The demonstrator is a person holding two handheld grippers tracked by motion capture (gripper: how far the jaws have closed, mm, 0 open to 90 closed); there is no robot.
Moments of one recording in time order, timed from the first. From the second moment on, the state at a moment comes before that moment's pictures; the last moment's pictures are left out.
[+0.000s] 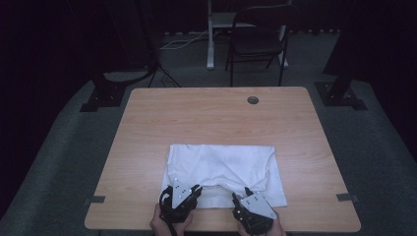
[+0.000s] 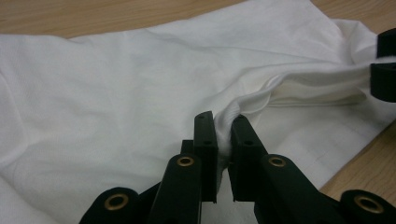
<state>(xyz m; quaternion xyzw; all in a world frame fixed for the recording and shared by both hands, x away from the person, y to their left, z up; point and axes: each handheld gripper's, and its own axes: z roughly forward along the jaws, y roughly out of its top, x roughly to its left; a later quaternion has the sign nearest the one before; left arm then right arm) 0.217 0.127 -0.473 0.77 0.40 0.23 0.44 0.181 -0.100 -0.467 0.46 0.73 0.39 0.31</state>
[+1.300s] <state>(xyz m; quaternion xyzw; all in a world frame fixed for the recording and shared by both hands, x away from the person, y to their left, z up) 0.192 0.136 -0.462 0.77 0.41 0.23 0.44 0.169 -0.094 -0.481 0.46 0.77 0.36 0.24</state>
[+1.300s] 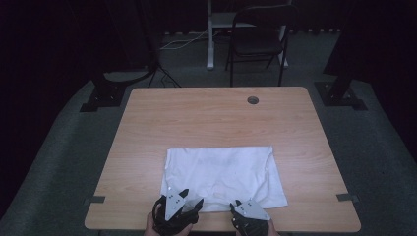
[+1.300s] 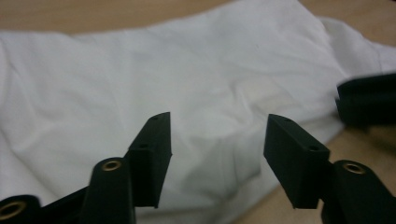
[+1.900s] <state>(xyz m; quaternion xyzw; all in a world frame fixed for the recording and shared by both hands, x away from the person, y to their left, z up) 0.222 0.109 -0.482 0.80 0.41 0.20 0.38 0.173 -0.096 -0.472 0.46 0.76 0.39 0.24</state>
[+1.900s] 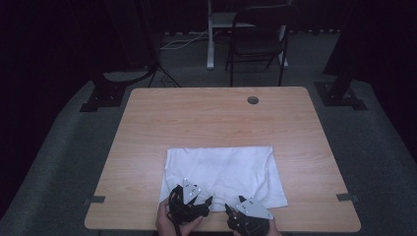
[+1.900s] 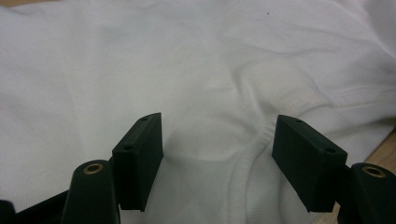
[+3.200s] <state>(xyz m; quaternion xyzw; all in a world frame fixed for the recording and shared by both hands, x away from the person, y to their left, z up) 0.226 0.136 -0.477 0.78 0.44 0.17 0.41 0.199 -0.145 -0.482 0.53 0.74 0.37 0.20</state>
